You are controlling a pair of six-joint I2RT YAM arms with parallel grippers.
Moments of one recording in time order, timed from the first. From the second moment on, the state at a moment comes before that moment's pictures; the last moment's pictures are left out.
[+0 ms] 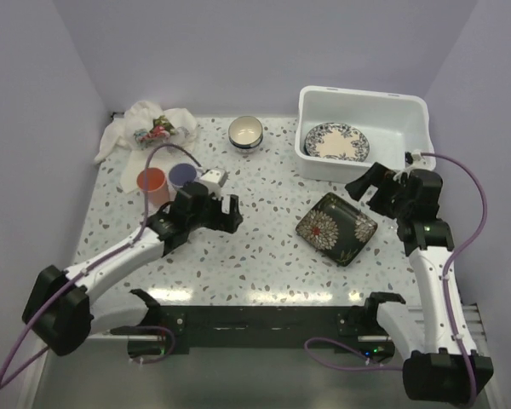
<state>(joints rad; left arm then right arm) -0.61 1.15 0.69 -0.14 0.01 -0.31 -0.07 0.86 0.87 -0.52 -0.26 0.51</state>
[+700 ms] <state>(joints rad) -0.78 1.92 1.18 0.04 0.23 -0.46 -0.01 0.76 0.76 -0.52 -0.36 0.53</state>
